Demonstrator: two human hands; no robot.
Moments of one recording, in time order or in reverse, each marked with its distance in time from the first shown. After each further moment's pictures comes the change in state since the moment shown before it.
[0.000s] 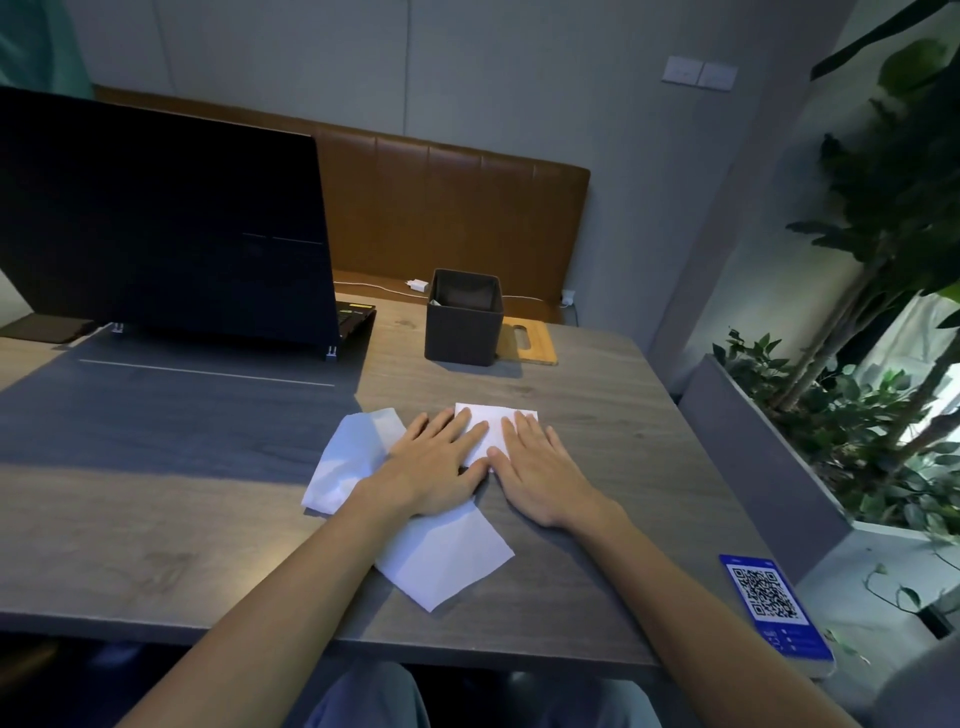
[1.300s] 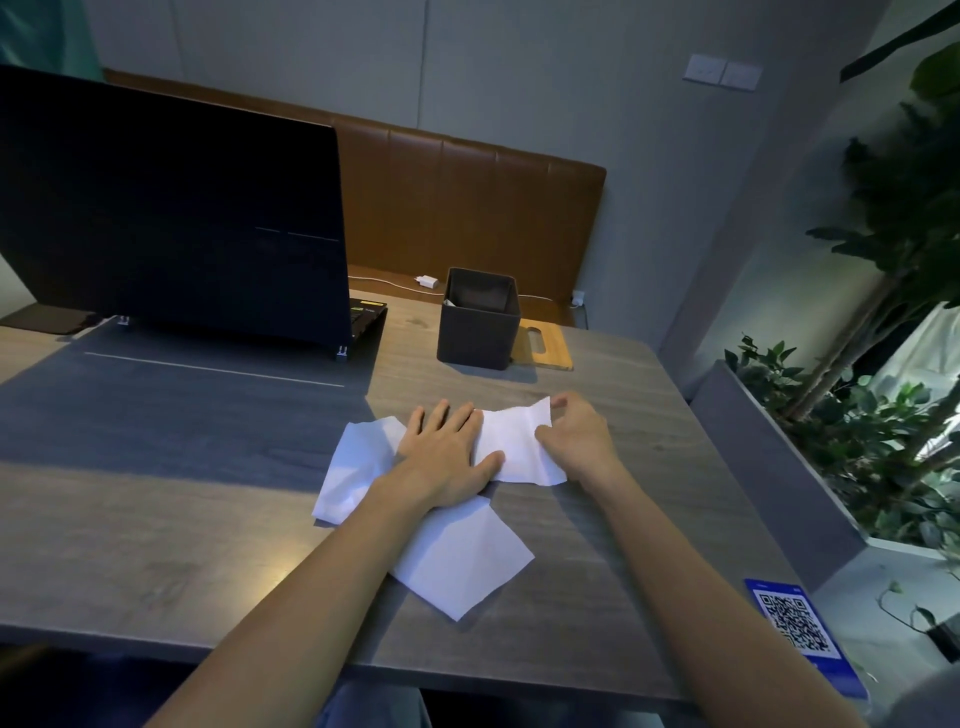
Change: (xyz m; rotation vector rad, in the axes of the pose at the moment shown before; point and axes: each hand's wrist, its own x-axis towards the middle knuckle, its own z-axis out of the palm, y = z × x) left_hand 0.019 -0.009 0.001 -0.063 0.079 -0.112; right_hand 0.031 -0.002 -0.044 0.596 0.254 0.444
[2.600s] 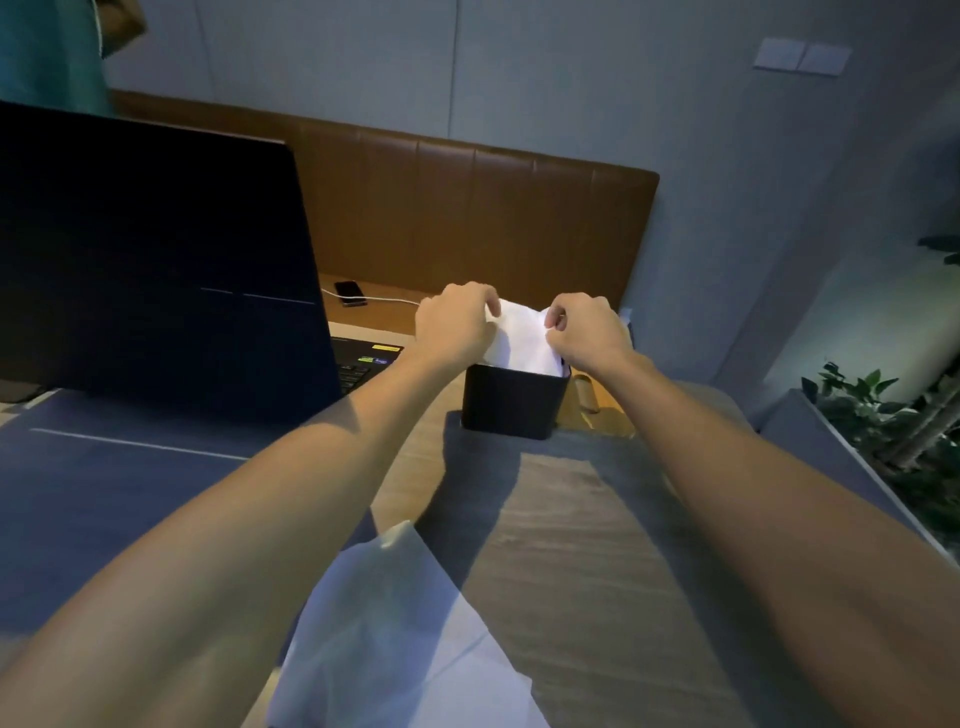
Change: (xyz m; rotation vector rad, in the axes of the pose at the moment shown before) left_hand 0.212 -0.068 -0.115 -0.168 0.424 -0.212; right_hand 0.232 -0.101 0.006 -0.381 0.149 -0.442
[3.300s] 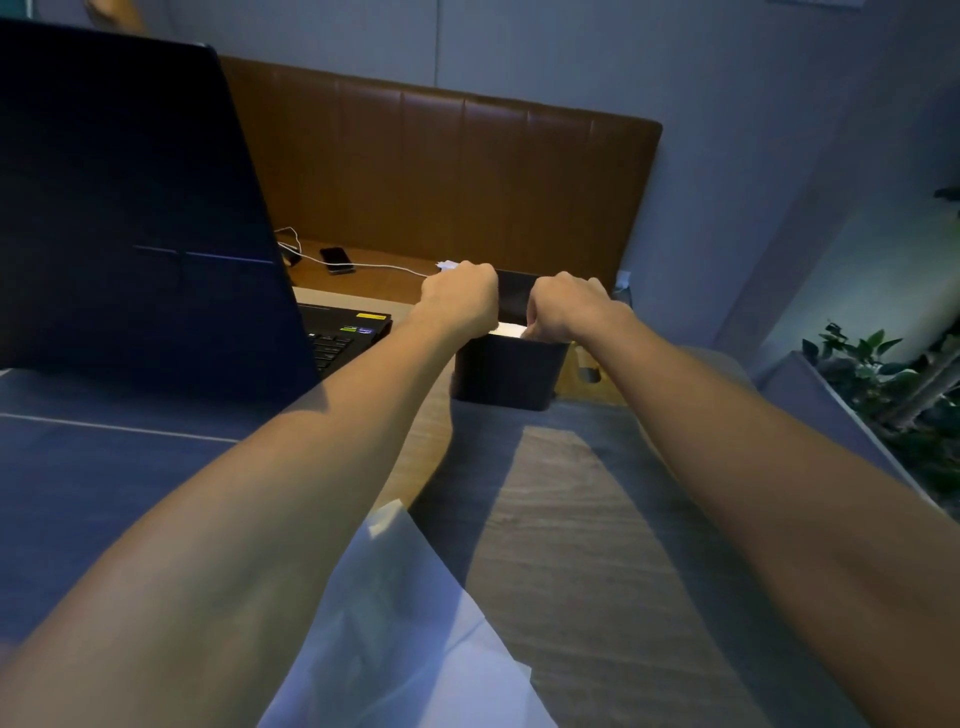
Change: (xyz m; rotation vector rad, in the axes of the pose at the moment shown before) left_hand 0.017 0.005 0.025 0.203 -0.239 0.071; right_hand 0.016 -0.008 0.020 -0.301 -0.339 -0.111
